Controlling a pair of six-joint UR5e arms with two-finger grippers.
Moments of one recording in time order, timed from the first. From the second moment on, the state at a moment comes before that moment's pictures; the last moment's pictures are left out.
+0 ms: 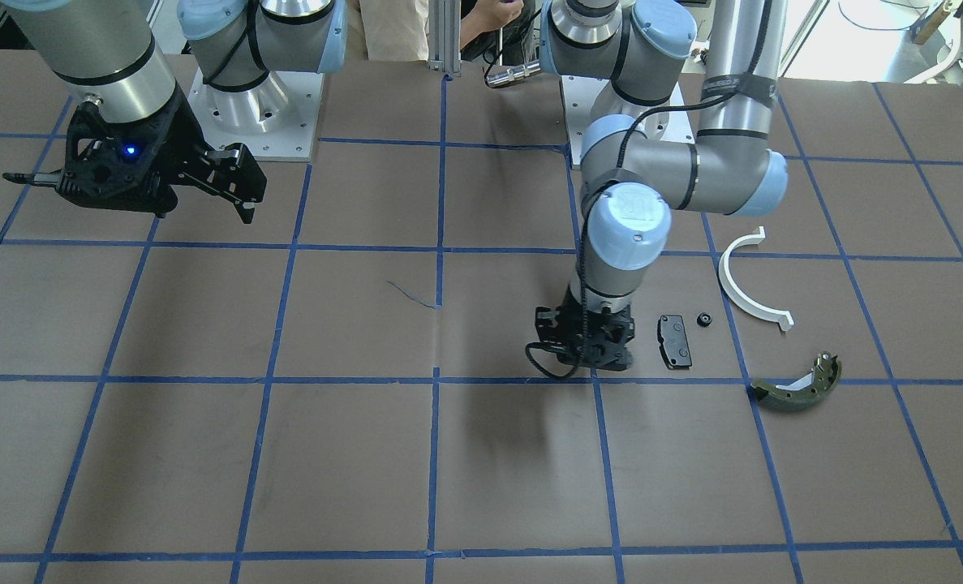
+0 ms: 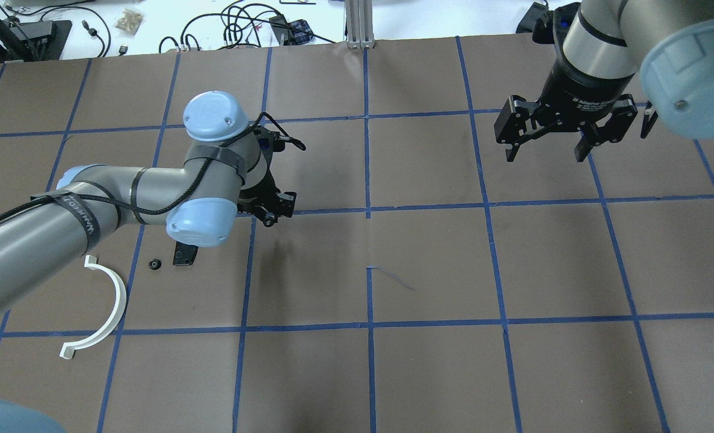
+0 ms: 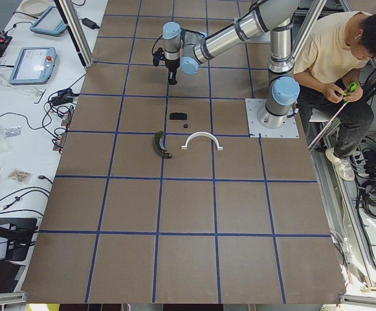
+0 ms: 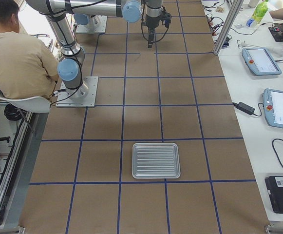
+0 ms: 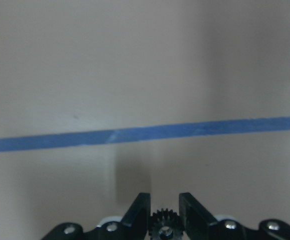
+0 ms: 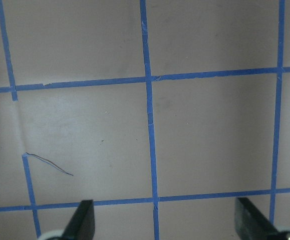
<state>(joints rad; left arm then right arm) -1.62 -1.89 -1.94 -0.90 1.58 0.09 1.56 -1.58 1.64 -1.59 -1.57 0.04</state>
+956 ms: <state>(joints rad) -1.22 -1.92 -1.99 -0.85 1.63 0.56 1.56 -1.59 1.64 -1.59 -1.57 0.04</state>
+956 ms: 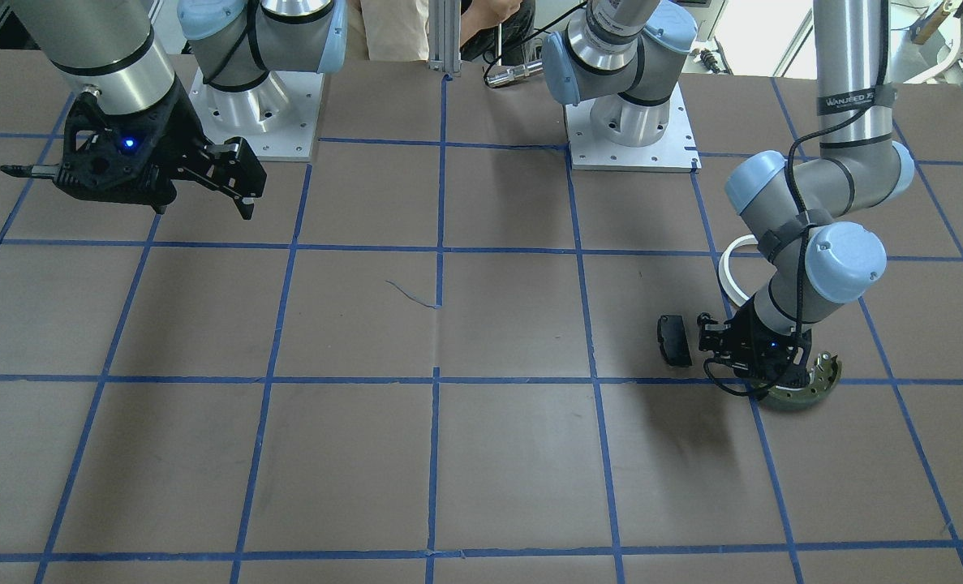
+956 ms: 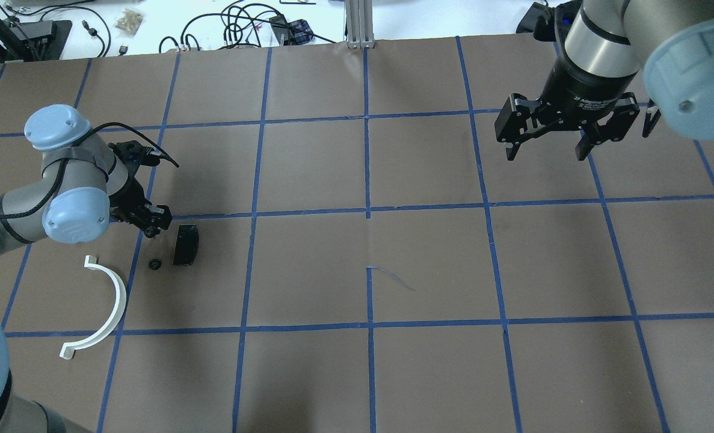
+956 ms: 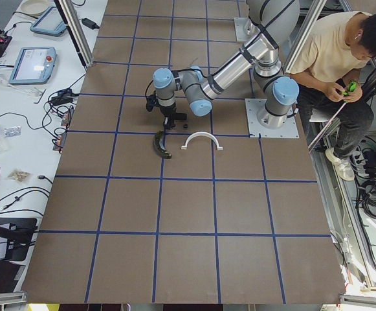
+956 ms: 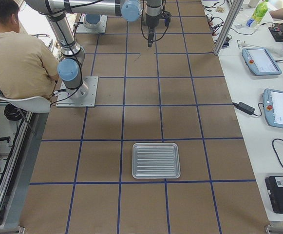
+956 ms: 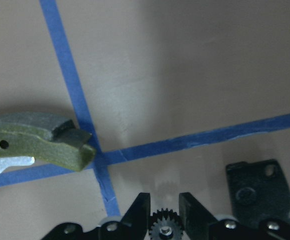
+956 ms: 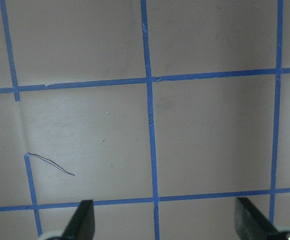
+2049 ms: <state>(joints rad) -1.36 -1.73 -1.70 -1.34 1.59 0.24 1.56 -1.59 1.64 -1.59 -1.57 0.04</state>
